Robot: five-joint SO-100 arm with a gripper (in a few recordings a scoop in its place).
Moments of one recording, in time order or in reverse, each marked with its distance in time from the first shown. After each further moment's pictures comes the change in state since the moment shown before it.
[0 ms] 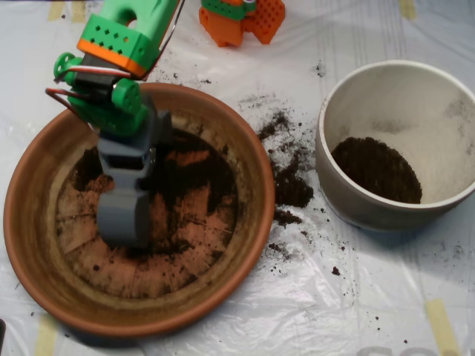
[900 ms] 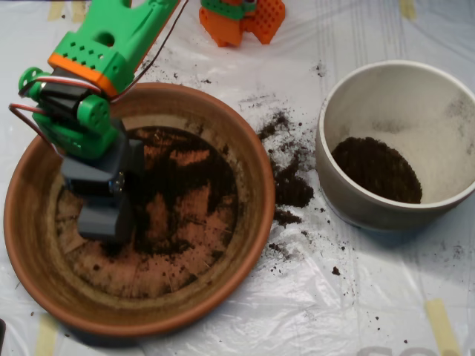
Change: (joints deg) arm 1.4 -14.2 -27.4 6.8 -0.8
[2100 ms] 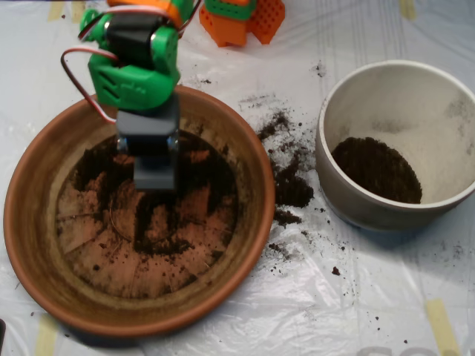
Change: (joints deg) arm -10.8 33.4 32.4 -10.6 1.6
